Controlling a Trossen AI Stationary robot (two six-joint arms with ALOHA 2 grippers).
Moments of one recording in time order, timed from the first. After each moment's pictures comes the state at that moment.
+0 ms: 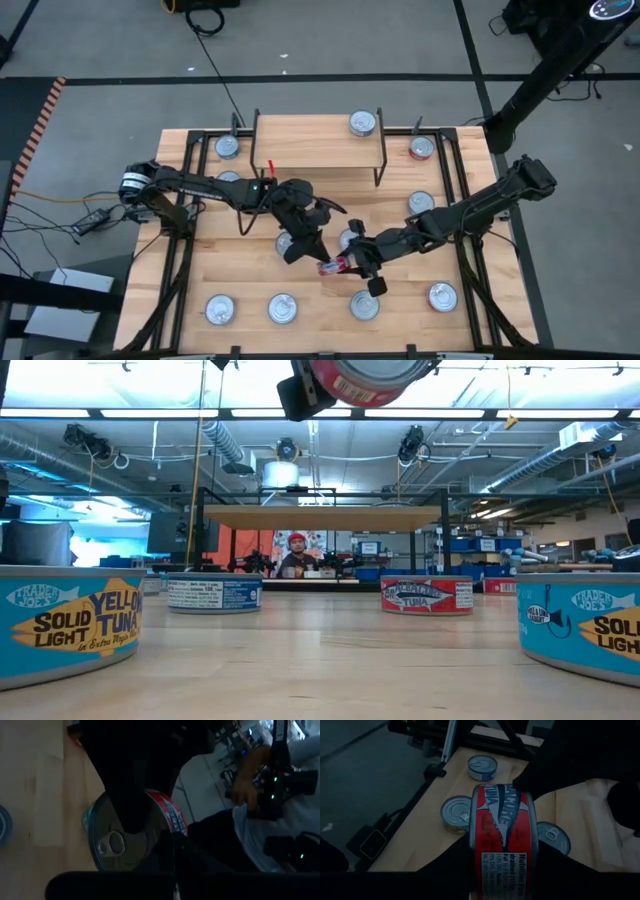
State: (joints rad) left arm -0.07 1.61 1.26 -0.10 0.65 -0.55; right arm 0.39 1.46 1.05 -0.09 0.13 0.02
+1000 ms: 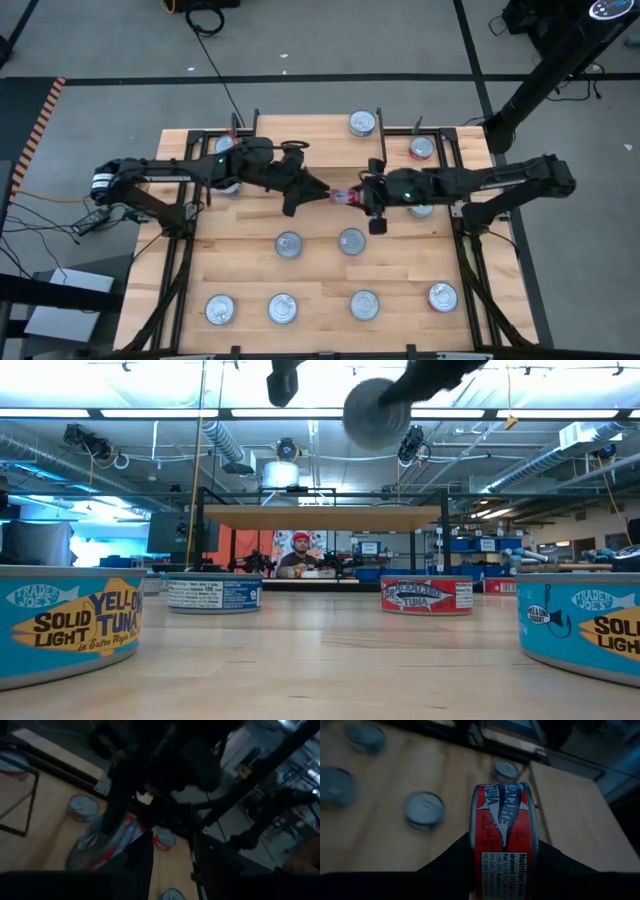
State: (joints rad) left arm 0.12 1.35 1.16 0.01 0.28 -0.54; right arm 0.05 1.26 1.05 -0.34 0.22 -0.23
